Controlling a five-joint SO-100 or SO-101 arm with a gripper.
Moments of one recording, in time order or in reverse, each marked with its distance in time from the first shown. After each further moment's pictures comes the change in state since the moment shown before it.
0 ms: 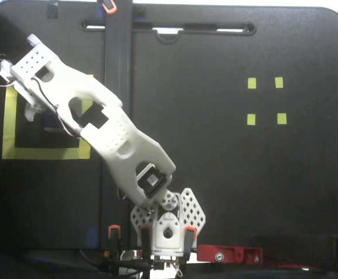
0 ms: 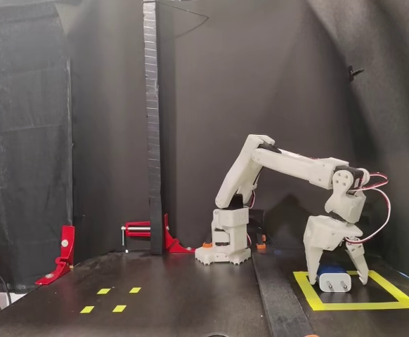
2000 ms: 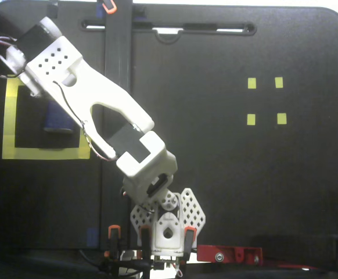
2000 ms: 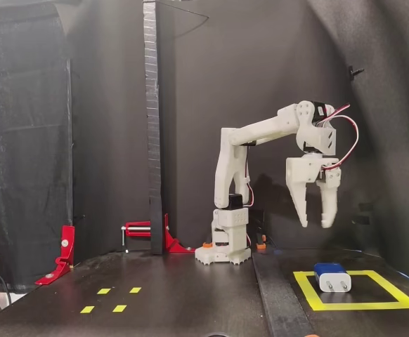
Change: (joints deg) arm 3.0 27.7 0.4 12.7 -3.4
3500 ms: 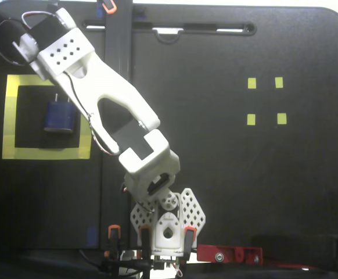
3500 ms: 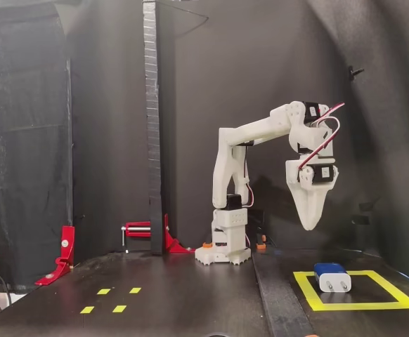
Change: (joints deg) arm 5.9 0.0 0.8 -5.0 68.6
